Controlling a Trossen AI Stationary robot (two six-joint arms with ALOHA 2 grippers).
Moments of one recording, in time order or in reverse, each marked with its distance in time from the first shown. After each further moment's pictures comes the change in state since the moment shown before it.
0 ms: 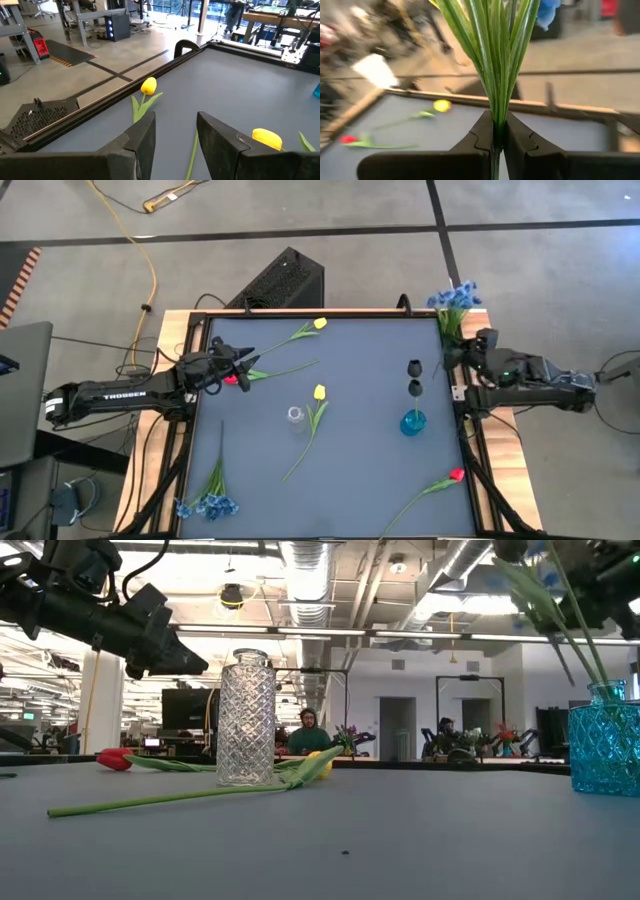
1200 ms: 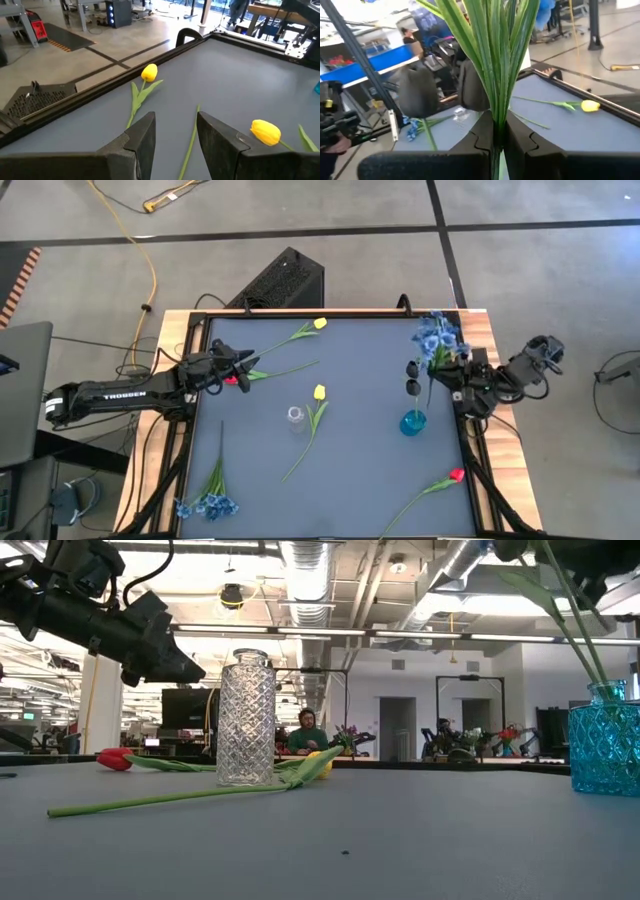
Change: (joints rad) left arm 0.000 0.000 0.000 -0.060 0.000 -0.066; right arm 0.639 -0.059 -0.060 0.332 -0.085 -0.302
